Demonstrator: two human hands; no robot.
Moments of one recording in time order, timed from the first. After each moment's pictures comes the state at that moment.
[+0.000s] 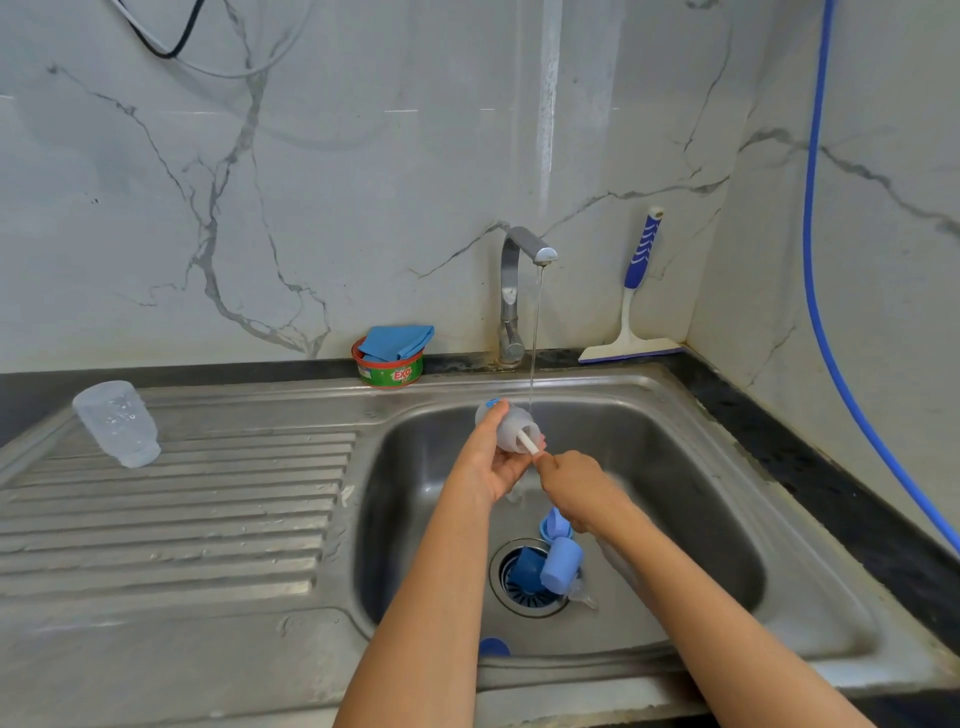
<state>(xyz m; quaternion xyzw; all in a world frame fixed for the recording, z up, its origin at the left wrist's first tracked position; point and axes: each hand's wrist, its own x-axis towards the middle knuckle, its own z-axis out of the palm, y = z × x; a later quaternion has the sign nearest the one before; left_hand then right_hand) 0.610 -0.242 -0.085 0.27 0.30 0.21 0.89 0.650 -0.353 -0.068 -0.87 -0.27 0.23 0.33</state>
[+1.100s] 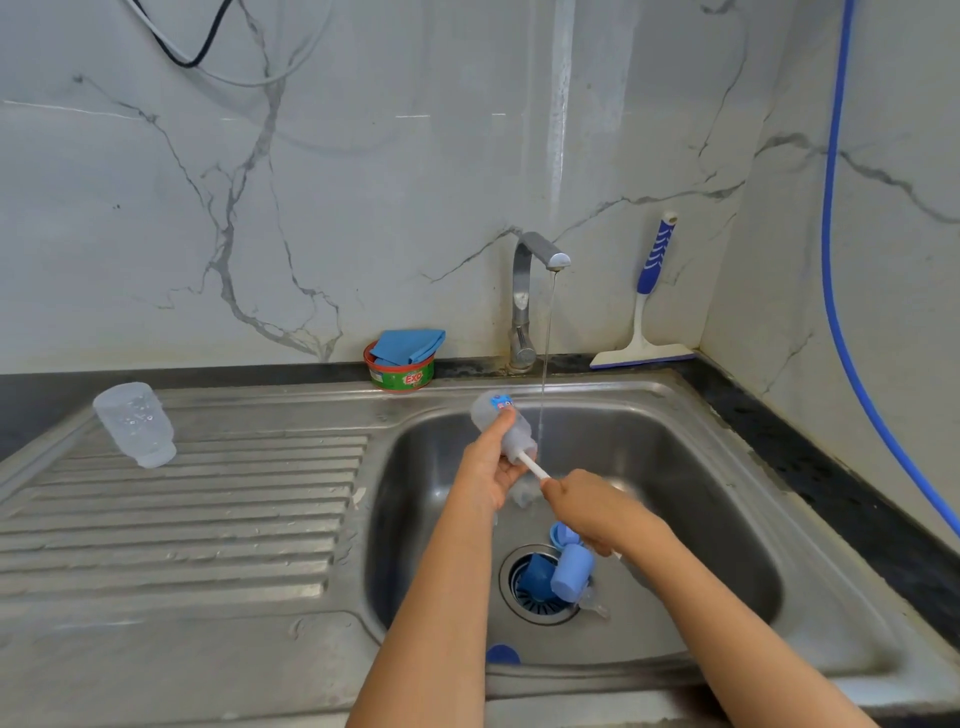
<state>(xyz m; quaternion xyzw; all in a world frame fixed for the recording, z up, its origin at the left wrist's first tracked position) 0.601 -0.239 -0.087 0.32 0.31 0.26 0.85 0.644 -0.365 -0.063 -0.88 -0.39 0.23 0.17</state>
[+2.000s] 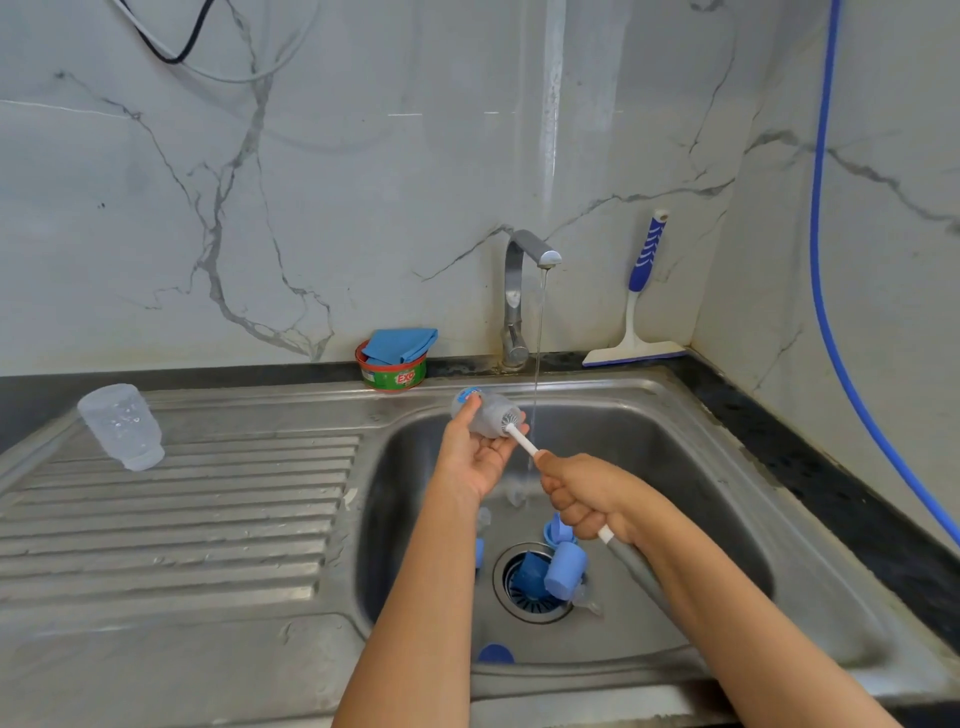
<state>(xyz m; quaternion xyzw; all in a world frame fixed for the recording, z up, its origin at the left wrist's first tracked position) 0.600 -0.225 -0.078 0.21 0.23 0.28 0.91 0.656 -0.367 -0.053 -0.72 -0.21 0.47 0.46</state>
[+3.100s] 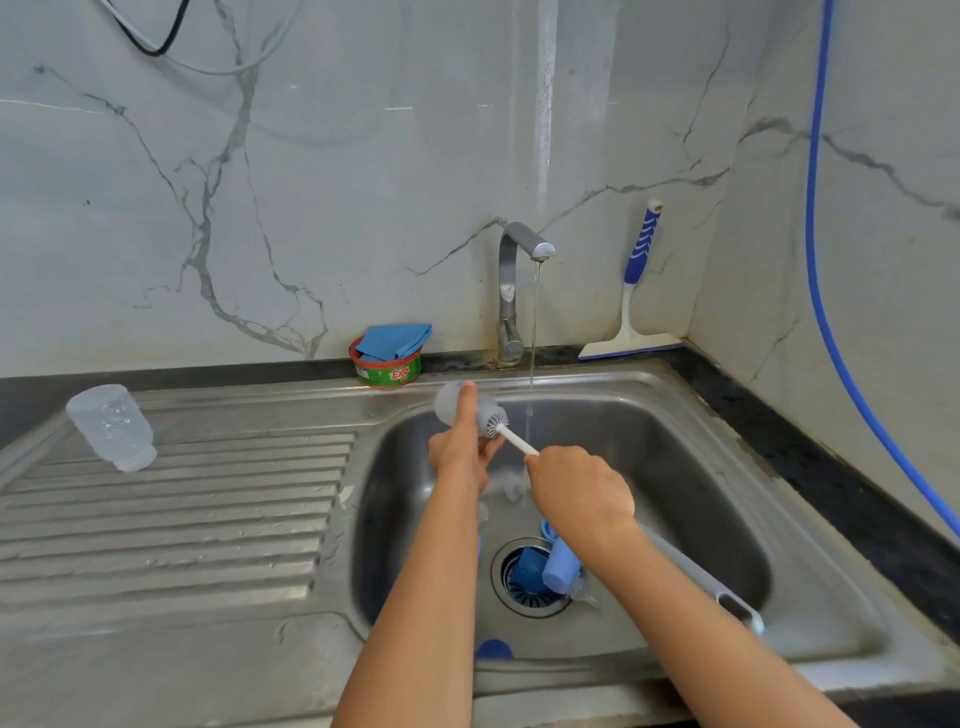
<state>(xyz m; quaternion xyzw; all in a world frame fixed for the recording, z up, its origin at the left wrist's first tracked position) 0.606 -0.228 -0.083 0.32 0.41 0.35 0.78 0.625 -0.362 -0.056 -0.93 -0.37 0.00 0.09</state>
